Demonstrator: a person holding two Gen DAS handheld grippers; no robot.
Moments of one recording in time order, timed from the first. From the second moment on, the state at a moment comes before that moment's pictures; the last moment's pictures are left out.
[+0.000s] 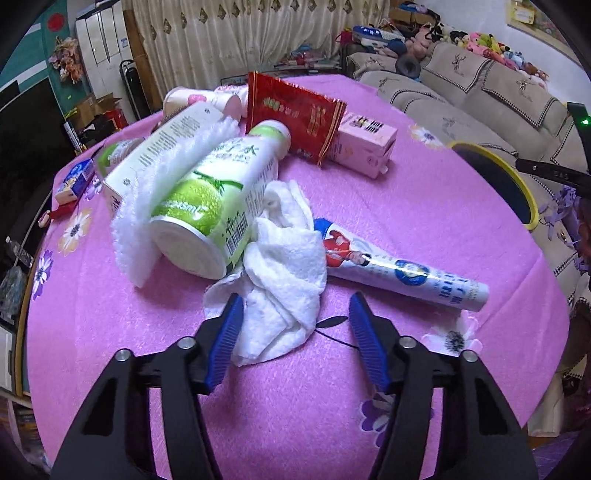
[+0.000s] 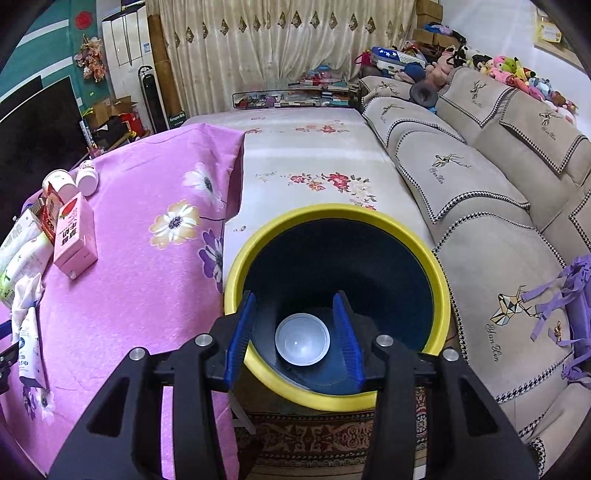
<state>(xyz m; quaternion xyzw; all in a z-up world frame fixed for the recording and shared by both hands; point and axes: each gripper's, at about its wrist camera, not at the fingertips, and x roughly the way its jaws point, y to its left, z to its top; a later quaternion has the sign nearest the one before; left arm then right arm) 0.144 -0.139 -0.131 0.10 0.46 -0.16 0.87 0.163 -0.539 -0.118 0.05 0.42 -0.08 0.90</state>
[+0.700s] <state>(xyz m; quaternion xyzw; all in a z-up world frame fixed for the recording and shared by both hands) 0.125 -0.117 -0.083 0.06 0.42 -0.18 0.89 0.143 -0.530 -0.118 0.08 0.41 -0.06 0.91</state>
